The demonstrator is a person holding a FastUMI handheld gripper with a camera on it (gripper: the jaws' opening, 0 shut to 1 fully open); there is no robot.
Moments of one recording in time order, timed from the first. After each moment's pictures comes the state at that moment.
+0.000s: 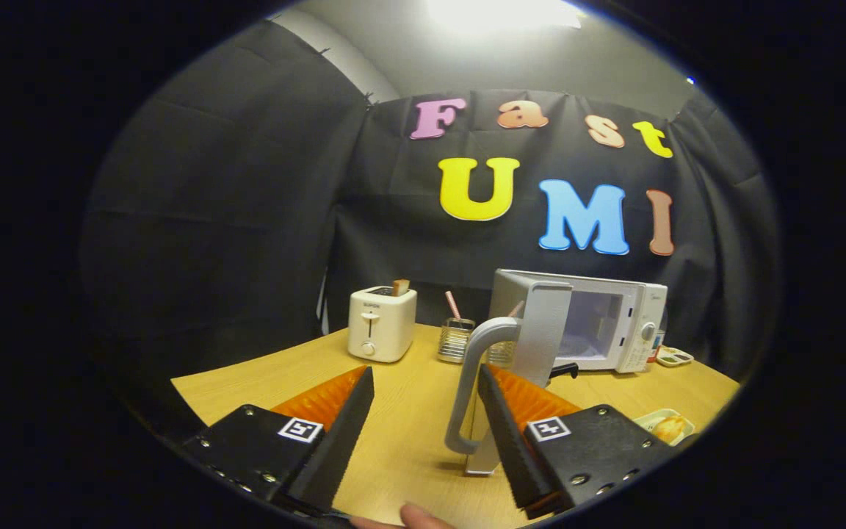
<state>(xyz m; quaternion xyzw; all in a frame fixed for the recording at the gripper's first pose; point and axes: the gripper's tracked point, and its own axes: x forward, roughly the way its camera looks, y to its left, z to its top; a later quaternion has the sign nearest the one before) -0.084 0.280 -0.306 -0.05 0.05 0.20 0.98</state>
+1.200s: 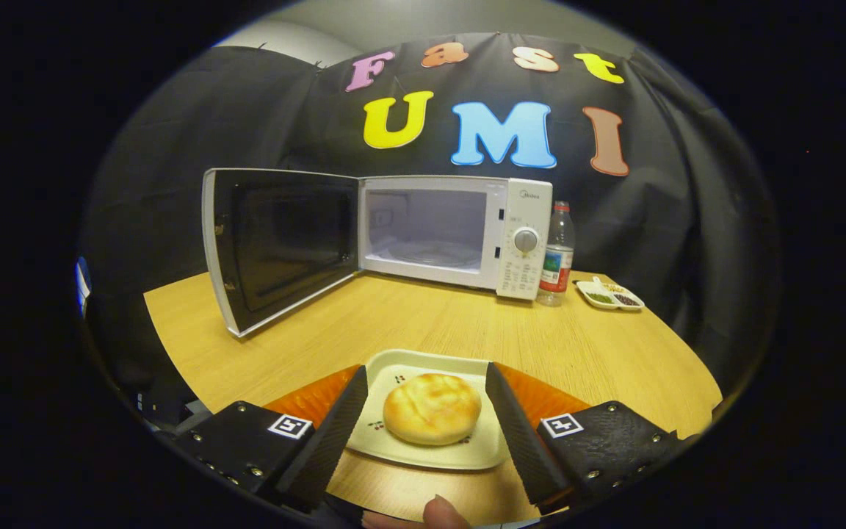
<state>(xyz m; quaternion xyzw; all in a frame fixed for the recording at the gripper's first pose) -0.048 -0.073 -0.421 -0.03 0.19 0.18 0.96</state>
